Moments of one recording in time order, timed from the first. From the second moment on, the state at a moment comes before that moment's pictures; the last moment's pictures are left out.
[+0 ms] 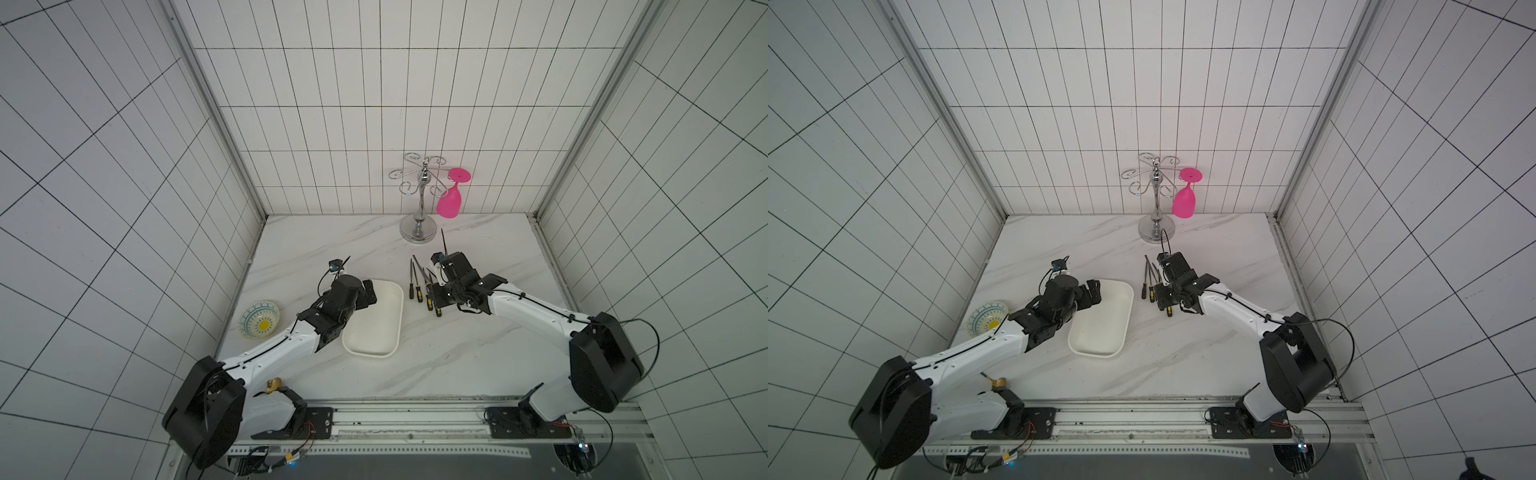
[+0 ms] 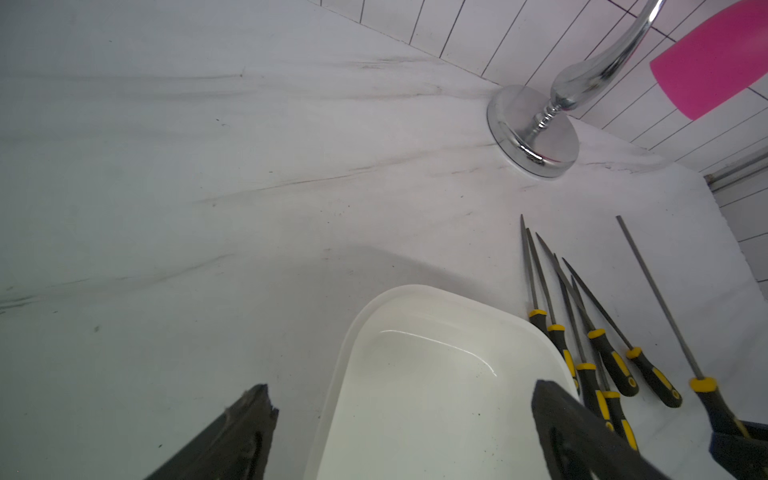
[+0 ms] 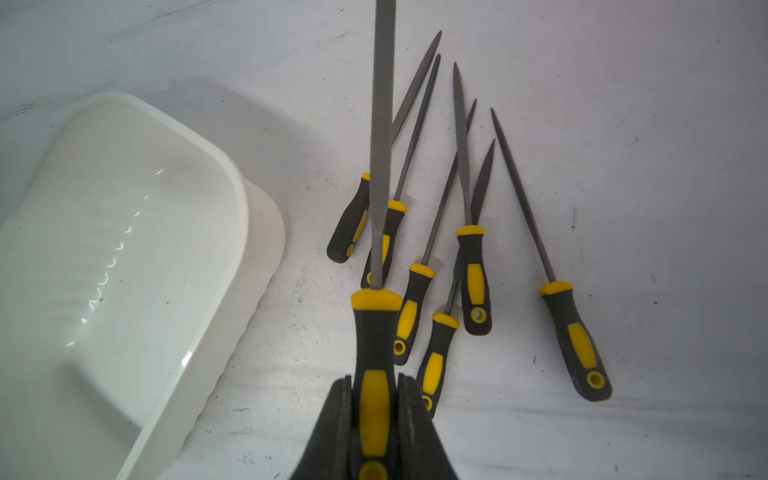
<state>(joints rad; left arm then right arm) -0.58 1.24 0.65 -0.03 -0.27 -0.69 0.71 1.52 1.01 -0.42 -0.08 0.26</state>
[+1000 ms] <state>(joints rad) -0.58 1.49 0.76 0.33 0.14 -0.81 0.86 1.47 1.06 -0.39 -0.25 0.22</state>
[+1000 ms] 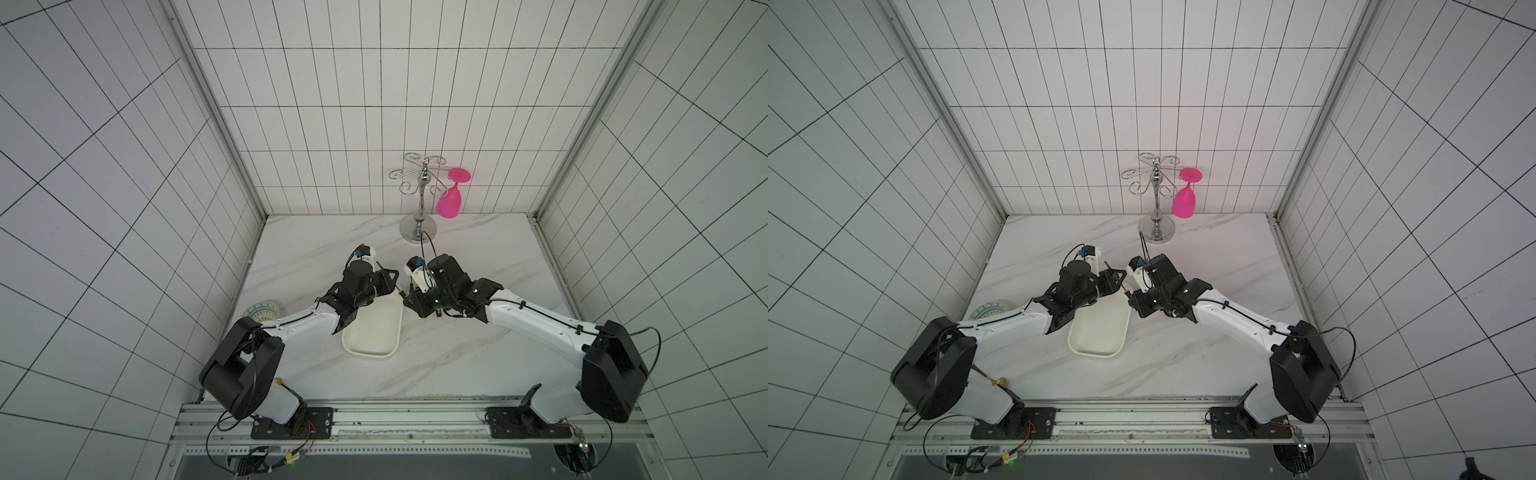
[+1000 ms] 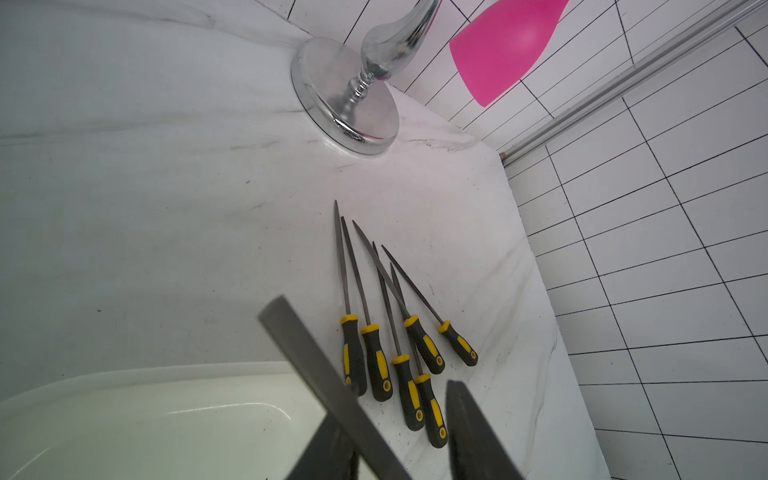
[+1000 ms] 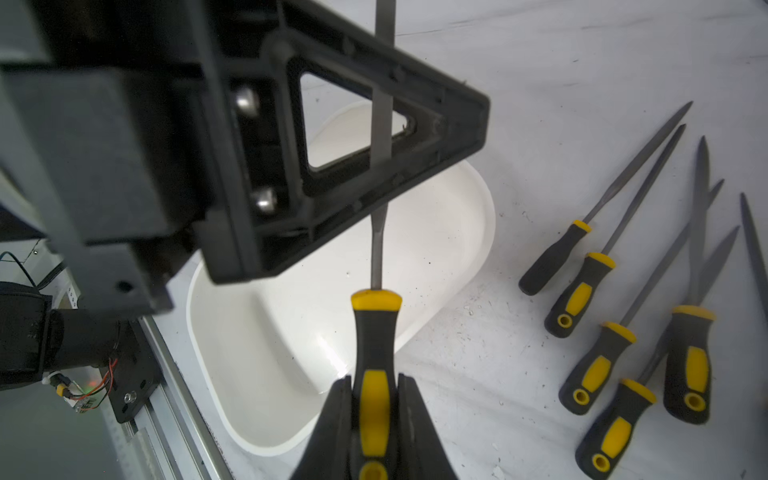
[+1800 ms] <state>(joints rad) -0.59 1.21 0.63 -0.06 0.13 -0.64 0.82 1.35 1.04 -0.34 0.02 0.26</state>
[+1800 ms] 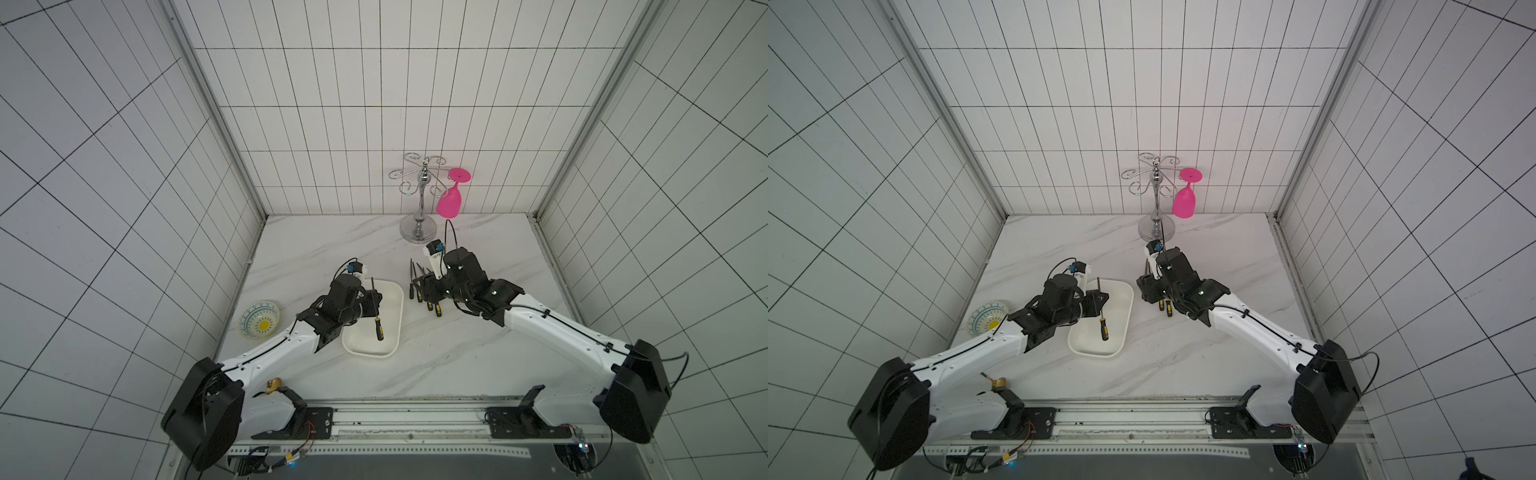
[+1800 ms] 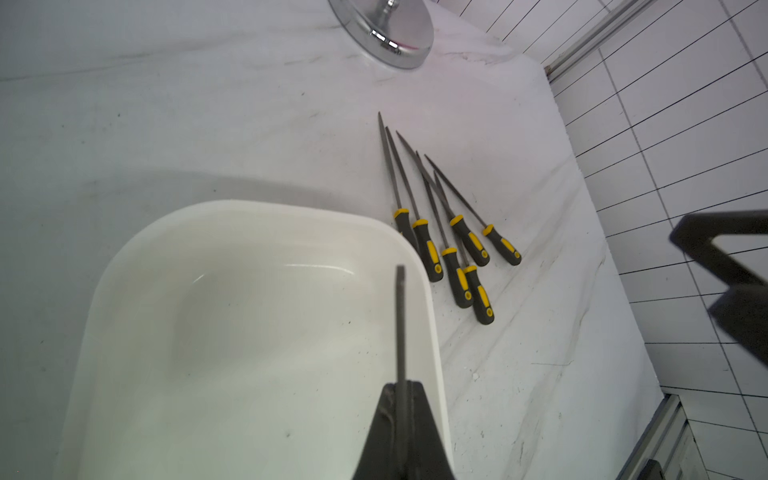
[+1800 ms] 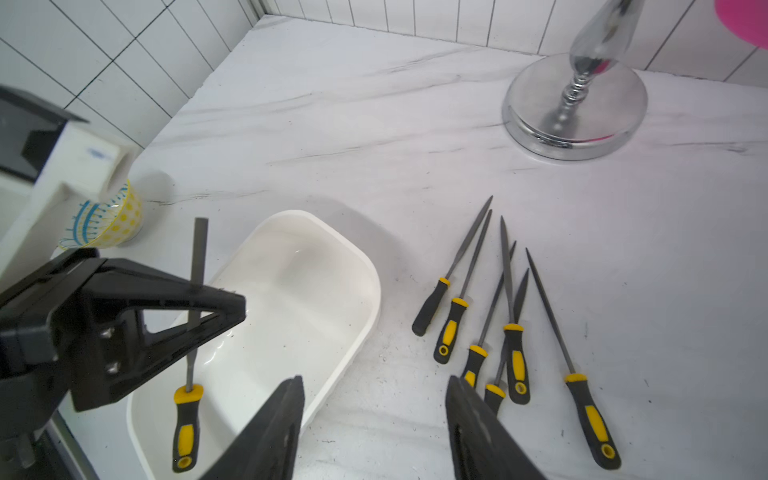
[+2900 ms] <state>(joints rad) -0.62 1.48 0.73 -0.02 0.14 -0.67 0.53 1.68 0.99 -0.43 0.15 0.35</state>
